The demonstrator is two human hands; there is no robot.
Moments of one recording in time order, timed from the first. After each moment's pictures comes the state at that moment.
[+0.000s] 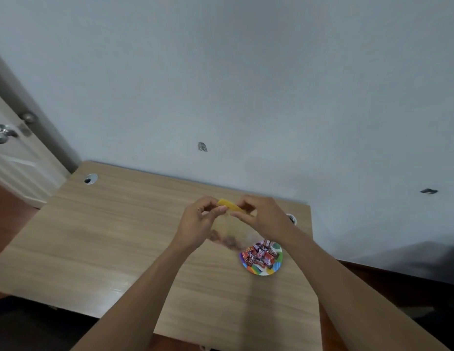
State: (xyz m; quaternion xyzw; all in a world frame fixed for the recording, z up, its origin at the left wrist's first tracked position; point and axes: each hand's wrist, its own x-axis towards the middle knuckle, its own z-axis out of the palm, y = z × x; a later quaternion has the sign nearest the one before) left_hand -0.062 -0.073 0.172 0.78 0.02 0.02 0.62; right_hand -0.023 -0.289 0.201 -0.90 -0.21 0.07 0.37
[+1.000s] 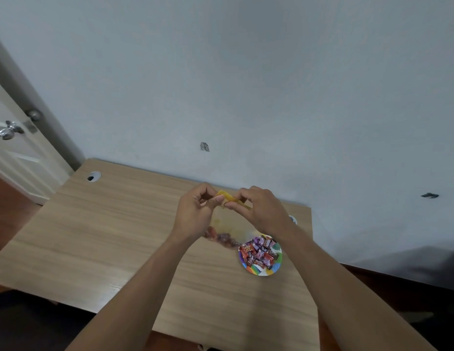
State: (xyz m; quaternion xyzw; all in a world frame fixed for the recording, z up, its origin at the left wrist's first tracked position) left_hand -0.064 -0.072 0.209 0.77 0.04 0.07 0.63; right_hand -0.019 -0.277 0.217 -0.92 -0.24 -0.01 0.31
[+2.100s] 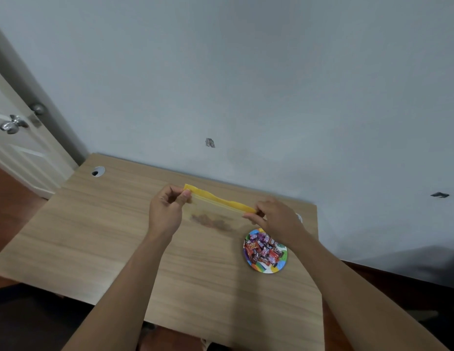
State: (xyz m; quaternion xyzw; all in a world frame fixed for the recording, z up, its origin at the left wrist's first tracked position) left_hand -0.060 -0.002 0.171 0.71 0.18 0.13 0.67; right_hand -0.022 -0.302 0.179 -0.95 -0.23 0.05 0.22
